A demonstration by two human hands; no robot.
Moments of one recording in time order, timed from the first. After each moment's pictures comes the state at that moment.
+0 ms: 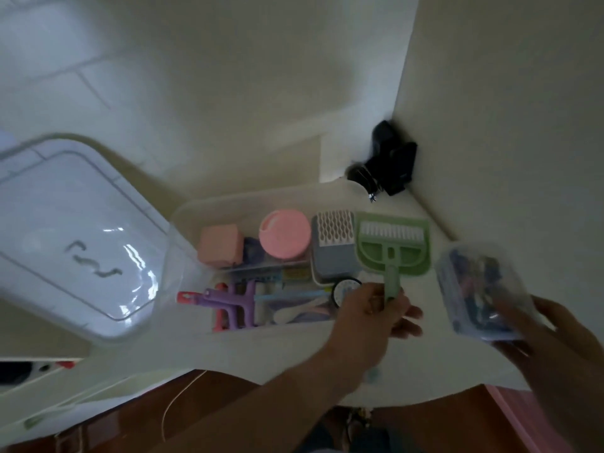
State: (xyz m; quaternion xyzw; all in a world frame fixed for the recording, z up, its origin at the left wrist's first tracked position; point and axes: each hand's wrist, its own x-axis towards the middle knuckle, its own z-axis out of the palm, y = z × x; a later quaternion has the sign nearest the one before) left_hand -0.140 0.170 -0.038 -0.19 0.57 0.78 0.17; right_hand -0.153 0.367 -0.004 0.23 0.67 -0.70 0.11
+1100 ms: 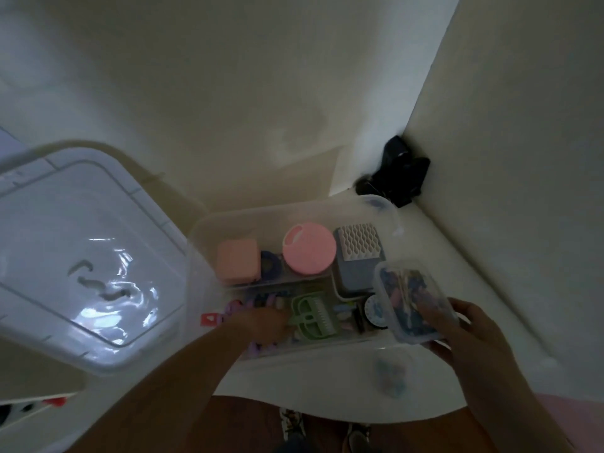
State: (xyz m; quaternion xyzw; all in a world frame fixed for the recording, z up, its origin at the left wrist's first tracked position) left_hand -0.161 -0.062 -0.134 0.02 0.87 0.05 0.48; right_hand -0.148 0.227 -0.022 0.27 0.68 -0.67 0.14
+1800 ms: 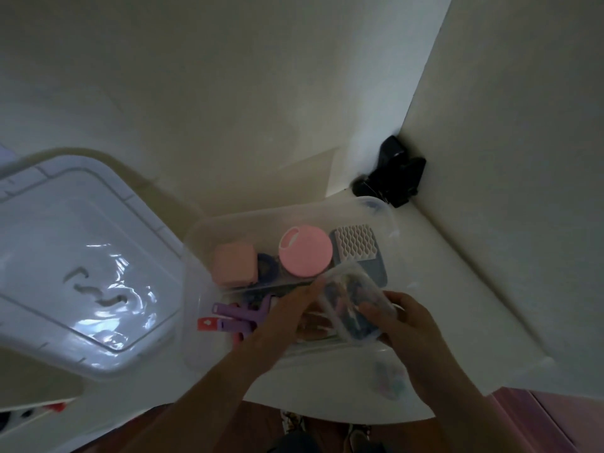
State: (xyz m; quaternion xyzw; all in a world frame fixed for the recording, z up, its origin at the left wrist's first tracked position) left_hand -0.151 -0.010 -0.087 -0.28 0.56 0.75 0.23; right_hand -0.157 0.182 -0.047 0.18 0.71 -0.64 0.22
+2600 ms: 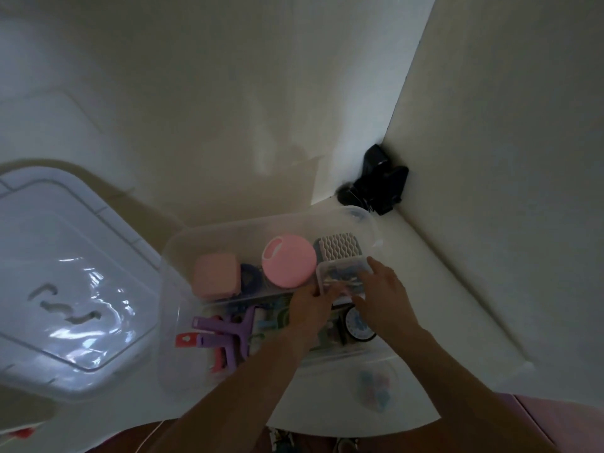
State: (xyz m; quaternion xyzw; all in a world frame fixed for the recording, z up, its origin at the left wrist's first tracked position) left_hand -0.210 0.052 -0.158 -0.29 0.70 0.64 0.12; right_hand -0.236 0.188 -0.101 -0.13 0.98 -0.15 0.11
